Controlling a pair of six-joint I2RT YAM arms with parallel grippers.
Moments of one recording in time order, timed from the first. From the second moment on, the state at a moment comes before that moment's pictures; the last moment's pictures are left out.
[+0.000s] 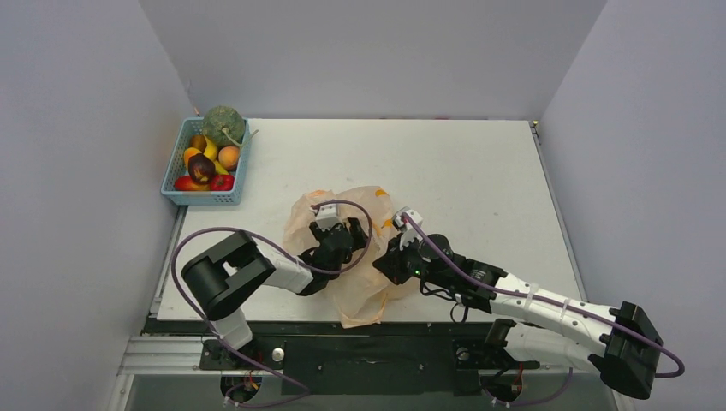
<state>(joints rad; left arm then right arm) -0.89 1.69 0.53 0.73 -0.70 -0.72 0.98 1.00 0.58 -0.02 -0.02 0.41</state>
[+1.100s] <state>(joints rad) -0.89 1.85 0.67 0.74 -0.56 -0.80 0.95 0.90 0.37 -0.03 0.00 0.46</state>
